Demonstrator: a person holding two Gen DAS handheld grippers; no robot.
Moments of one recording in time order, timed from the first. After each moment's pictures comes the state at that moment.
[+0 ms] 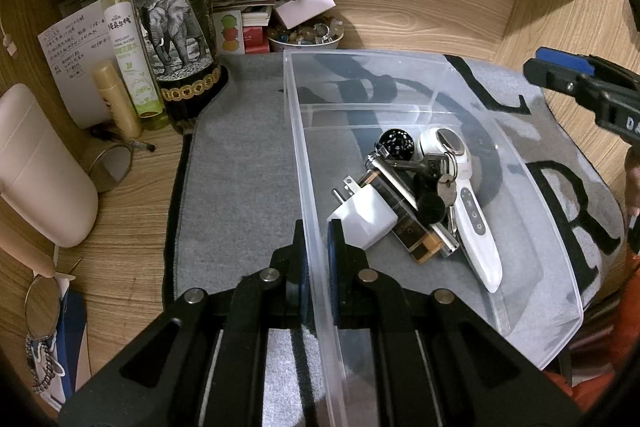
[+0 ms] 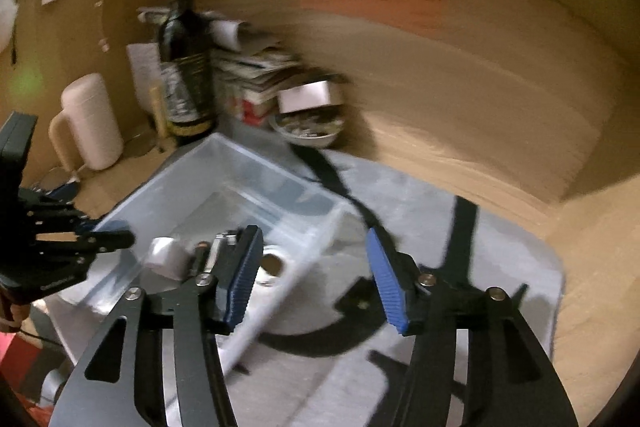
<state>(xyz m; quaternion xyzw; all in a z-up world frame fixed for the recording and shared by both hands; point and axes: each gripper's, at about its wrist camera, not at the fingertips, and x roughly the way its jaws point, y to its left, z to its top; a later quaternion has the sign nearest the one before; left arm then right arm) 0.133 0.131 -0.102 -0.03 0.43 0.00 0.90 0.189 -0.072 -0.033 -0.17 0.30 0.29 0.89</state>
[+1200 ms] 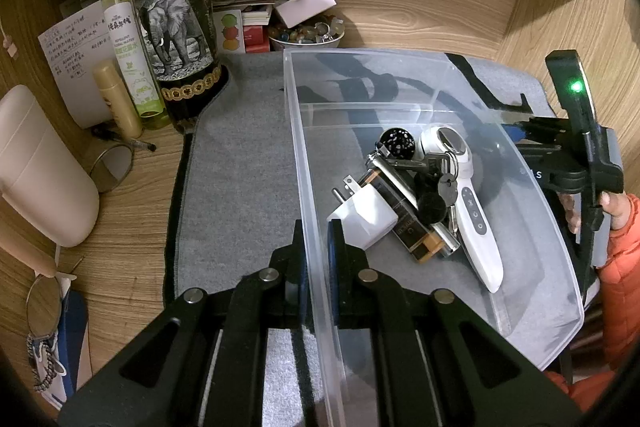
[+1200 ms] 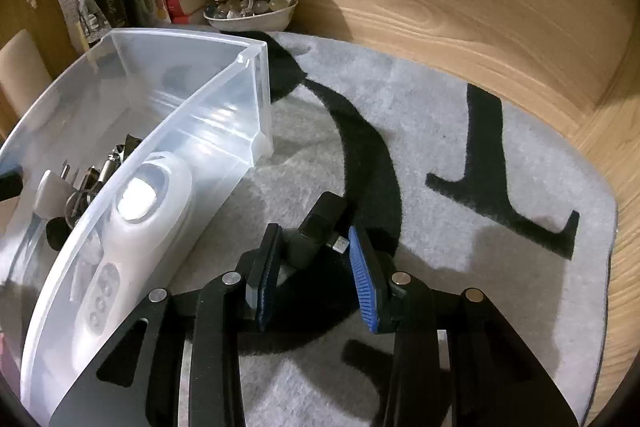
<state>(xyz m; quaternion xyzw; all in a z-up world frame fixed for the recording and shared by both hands) 0.132 0.131 -0.102 -0.03 0.43 0.00 0.90 0.247 -0.074 -0.137 -0.16 0.42 0.26 0.85</state>
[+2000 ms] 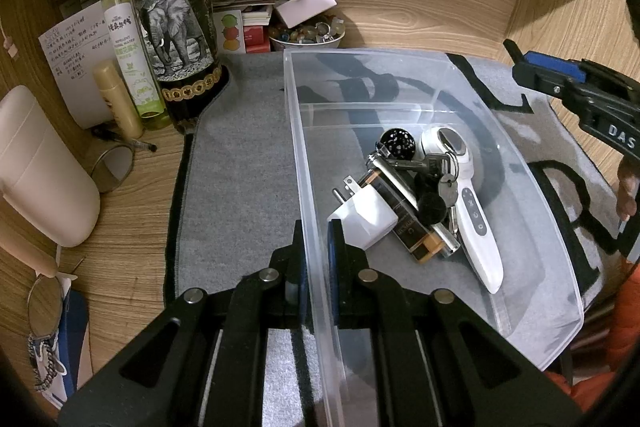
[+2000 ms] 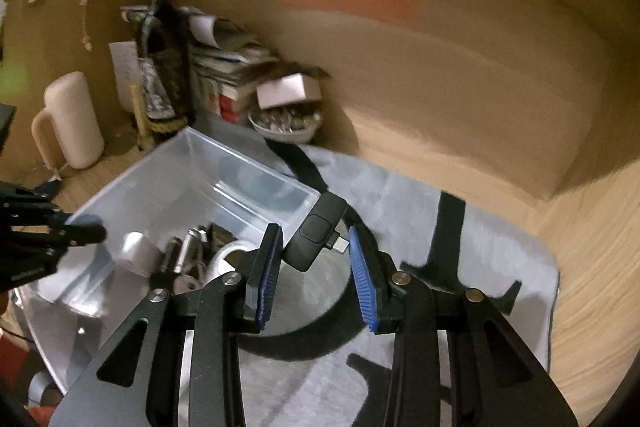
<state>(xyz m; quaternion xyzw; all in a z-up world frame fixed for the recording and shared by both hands) 0.132 0.130 -0.102 -0.03 0.43 0.00 0.90 0.191 -0.066 -0.042 -0.18 0.29 0.29 0.89</state>
